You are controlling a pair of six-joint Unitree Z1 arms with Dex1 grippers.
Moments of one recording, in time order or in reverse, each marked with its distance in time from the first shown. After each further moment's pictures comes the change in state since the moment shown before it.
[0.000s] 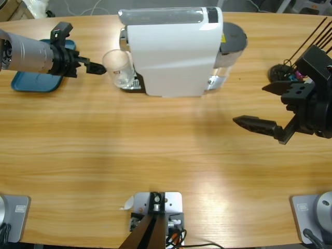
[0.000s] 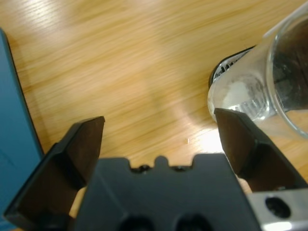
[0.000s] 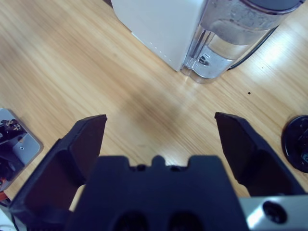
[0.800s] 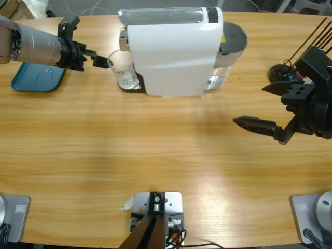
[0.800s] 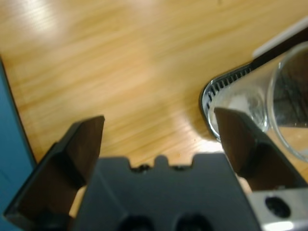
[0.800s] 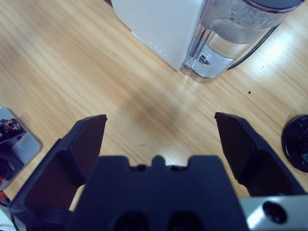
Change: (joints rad) arm 0 -0.014 0.027 -0.076 0.045 0.000 -0.012; arm 1 0.000 0.000 0.002 0.000 0.000 0.000
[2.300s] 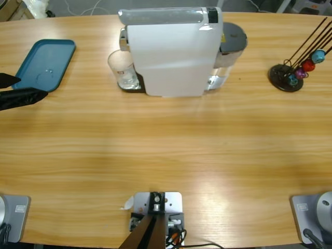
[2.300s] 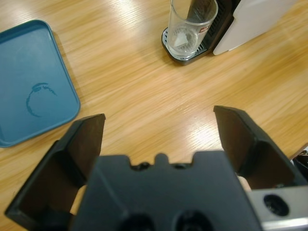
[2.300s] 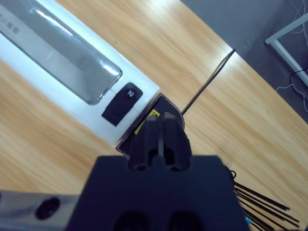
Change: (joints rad) arm 0 -0.078 -0.728 0.259 0.296 -0.003 0.037; arm 1 -0.280 0.522 -0.979 0.536 0.024 -0.261
